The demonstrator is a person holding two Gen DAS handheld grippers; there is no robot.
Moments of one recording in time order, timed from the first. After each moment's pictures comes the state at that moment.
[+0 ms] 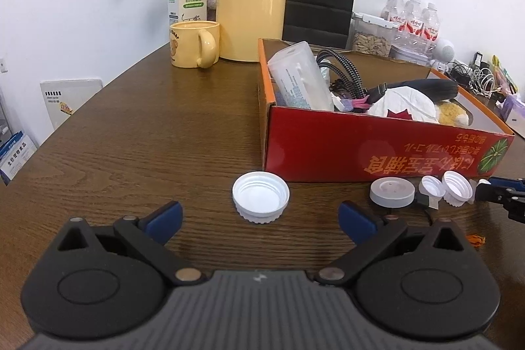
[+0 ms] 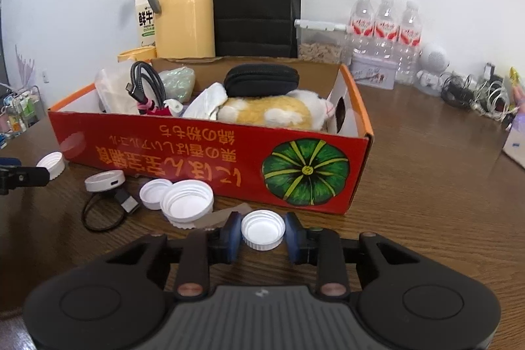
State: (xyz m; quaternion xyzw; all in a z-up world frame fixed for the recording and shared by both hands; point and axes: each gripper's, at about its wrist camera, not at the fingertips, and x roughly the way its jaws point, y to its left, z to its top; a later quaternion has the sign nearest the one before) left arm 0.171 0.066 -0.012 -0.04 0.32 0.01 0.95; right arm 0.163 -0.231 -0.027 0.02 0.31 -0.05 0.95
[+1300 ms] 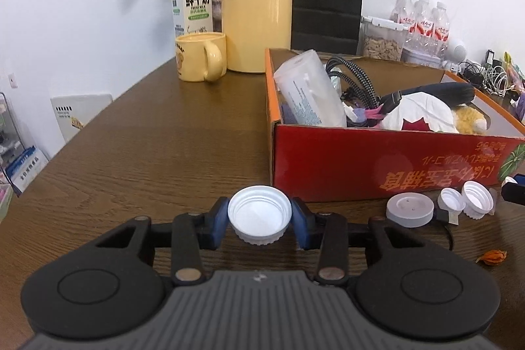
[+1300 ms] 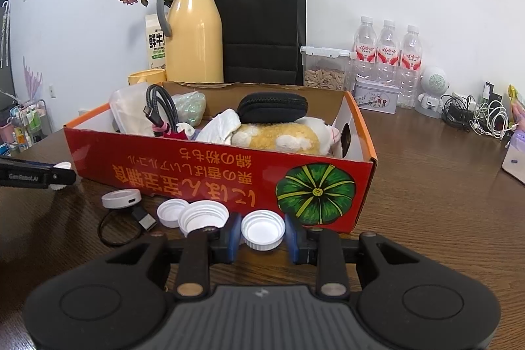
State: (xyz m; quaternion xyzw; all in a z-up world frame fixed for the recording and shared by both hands) left arm 0.186 0.058 -0.012 -0.01 0.30 0.04 0.95; right arm 0.151 -0.221 -0.018 0.01 0.26 -0.04 0.96
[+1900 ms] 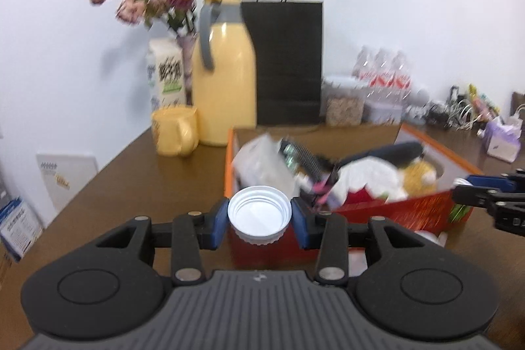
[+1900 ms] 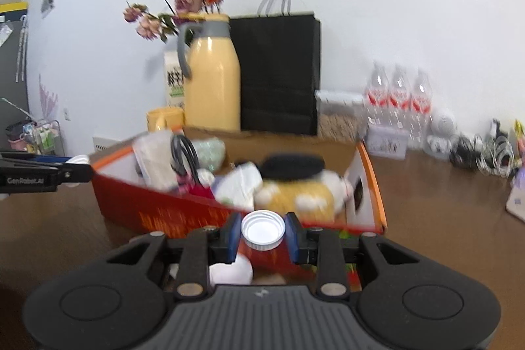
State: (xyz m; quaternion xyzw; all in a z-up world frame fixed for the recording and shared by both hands) left arm 0.166 0.033 0.042 0.01 0.20 -0.01 0.98; right arm 0.147 -0.207 0.021 0.00 0.19 -0.02 0.98
